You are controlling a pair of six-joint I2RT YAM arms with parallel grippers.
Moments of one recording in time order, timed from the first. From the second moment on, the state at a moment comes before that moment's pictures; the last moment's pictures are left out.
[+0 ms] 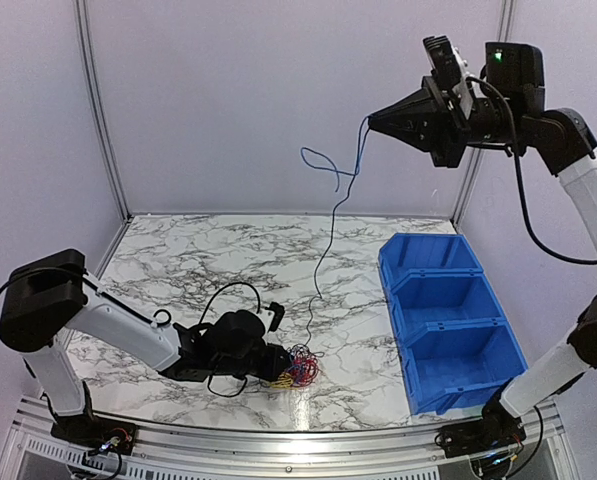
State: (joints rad) left arm -1.15 1.79 0.75 0.38 -0.09 -0.72; right arm 0.60 1.47 2.08 -0.82 -0.96 -0.59
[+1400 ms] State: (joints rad) left arm -1.16 1.40 1.06 0.02 -0.17 -0.38; right arm 0.75 1.51 1.45 -0.58 -0.73 -0.54
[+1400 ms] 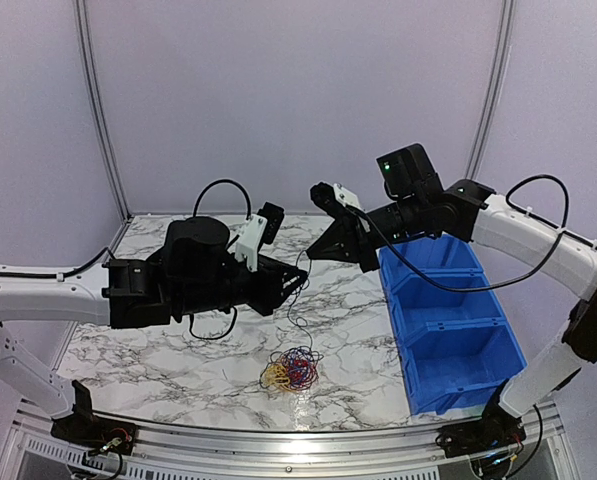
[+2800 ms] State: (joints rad) left arm -1.14 0.96 0.95 -0.15 -0.65 -0.37; right arm 1.00 1.76 1.00 -0.16 -0.39 -0.48
